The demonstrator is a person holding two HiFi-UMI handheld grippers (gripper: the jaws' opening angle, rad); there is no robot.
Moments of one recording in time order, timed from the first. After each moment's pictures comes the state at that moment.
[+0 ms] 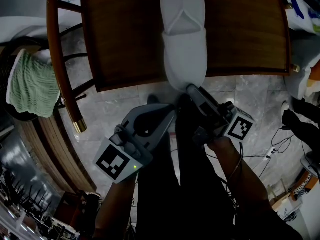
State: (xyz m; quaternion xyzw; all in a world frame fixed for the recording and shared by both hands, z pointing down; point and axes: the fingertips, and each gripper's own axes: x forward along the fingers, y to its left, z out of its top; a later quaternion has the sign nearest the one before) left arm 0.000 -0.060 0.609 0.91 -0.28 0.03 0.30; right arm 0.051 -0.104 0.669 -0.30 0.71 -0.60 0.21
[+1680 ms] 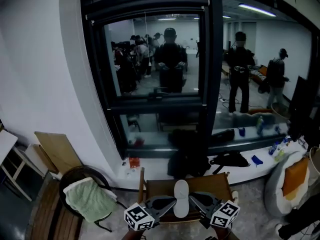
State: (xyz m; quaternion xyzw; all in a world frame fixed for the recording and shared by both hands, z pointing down) left arm -0.011 -0.076 0.241 0.97 -0.24 0.01 0.06; right arm 0.044 -0.093 0.224 -0.27 0.96 -0.10 0.07
